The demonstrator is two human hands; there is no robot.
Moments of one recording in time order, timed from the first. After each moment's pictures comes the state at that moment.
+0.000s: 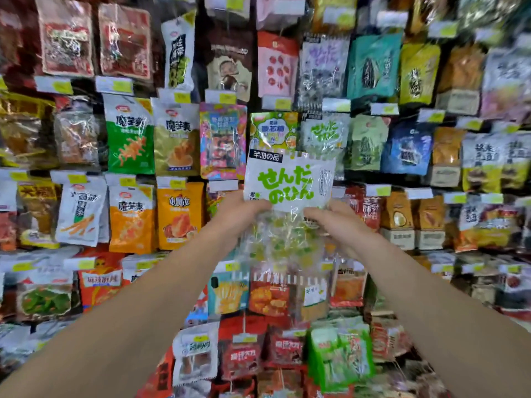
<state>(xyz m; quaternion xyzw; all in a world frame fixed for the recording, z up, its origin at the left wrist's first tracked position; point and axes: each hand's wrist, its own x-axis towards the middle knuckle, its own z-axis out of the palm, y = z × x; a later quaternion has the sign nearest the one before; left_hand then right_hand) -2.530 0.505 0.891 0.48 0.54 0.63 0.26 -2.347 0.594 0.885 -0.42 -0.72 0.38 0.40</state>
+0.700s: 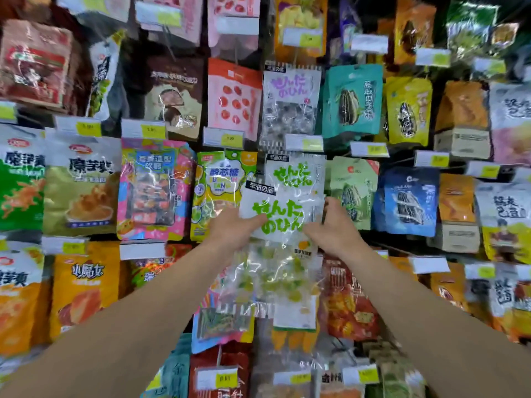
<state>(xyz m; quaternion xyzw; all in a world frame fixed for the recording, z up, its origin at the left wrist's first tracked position) -2.533 0.832 0.941 0.50 0.54 0.65 0.22 -2.319 0.880 0.970 -0.39 -0.77 0.17 0.47</state>
